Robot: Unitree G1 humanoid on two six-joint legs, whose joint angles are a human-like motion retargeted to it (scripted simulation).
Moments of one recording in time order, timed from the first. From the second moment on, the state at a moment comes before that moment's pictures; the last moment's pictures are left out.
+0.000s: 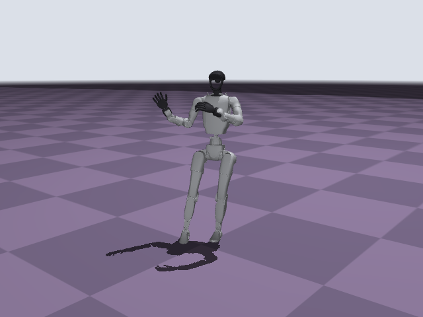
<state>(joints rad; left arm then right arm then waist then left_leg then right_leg) -0.65 0.44 -0.49 0.14 -0.16 -0.44 -0.36 -0.10 -0.40 -0.79 0.01 -0.10 -0.61 -0.28 0.02 -0.02 0.00 -0.04 -0.16 0.10 0.28 -0.25 0.14 -0.18 -0.08 0.34 0.29 0.07 0.23</state>
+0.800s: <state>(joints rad) -0.79 1.28 0.21 -0.30 1.15 -0.66 0.17 -0.25 0.17 0.10 1.31 0.53 -0.62 0.24 0.43 0.21 -0.02 0.03 -0.16 0.49 0.13 -0.23 0.16 -0.21 -0.28 -0.55 0.60 0.08 -0.01</state>
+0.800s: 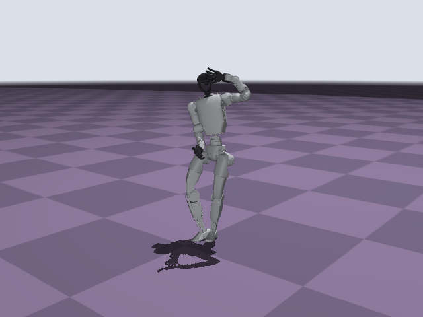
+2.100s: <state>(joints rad) -0.27 -0.21 -0.01 0.59 -0.40 -0.27 -0.07 -0.45 0.04 -0.63 1.15 0.30 -0.60 -0.14 0.12 0.02 0.01 0.03 -0.01 0.00 0.21 -0.14 -0.08 0.03 -0.19 0.12 0.29 -0.04 0.25</state>
